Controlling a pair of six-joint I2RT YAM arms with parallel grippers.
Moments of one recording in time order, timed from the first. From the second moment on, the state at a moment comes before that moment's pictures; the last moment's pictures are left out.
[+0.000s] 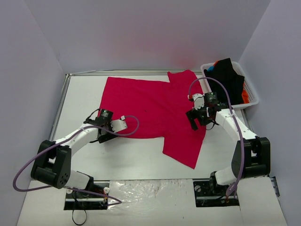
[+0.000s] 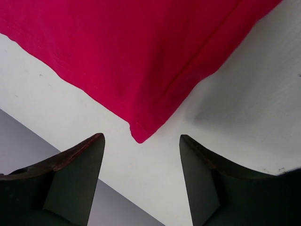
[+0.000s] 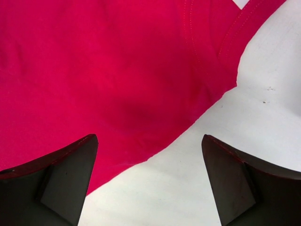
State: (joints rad) left arm -0.33 1.39 0.77 -0.49 -0.20 0.88; right arm 0.12 1.45 0.99 -0.64 -0.14 -0.37
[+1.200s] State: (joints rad) left arm -0.19 1.66 1.09 -0.55 -0.12 0.75; right arm 0.22 1.44 1.09 -0.89 -0.13 -0.57
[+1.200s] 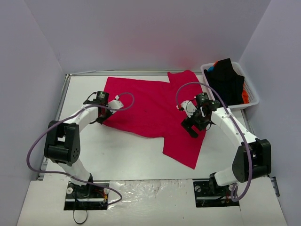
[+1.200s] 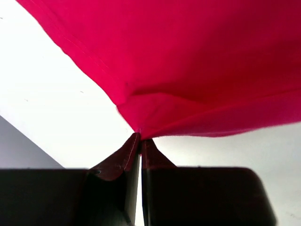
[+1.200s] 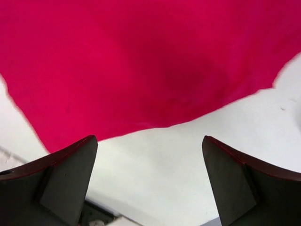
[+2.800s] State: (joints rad) left arm -0.03 2.06 1.57 -0.72 0.03 0.54; right arm 1.02 1.77 1.02 -1.04 -0.08 -0.59
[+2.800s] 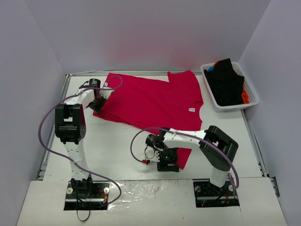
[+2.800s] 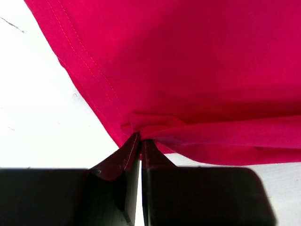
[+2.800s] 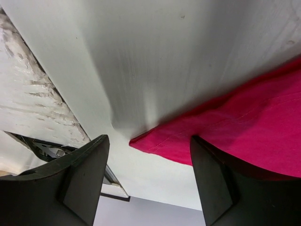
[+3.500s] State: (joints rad) left arm -0.02 2.06 1.56 -0.71 0.06 0.54; right arm 1.04 1.88 1.05 -1.07 0.12 -0.50
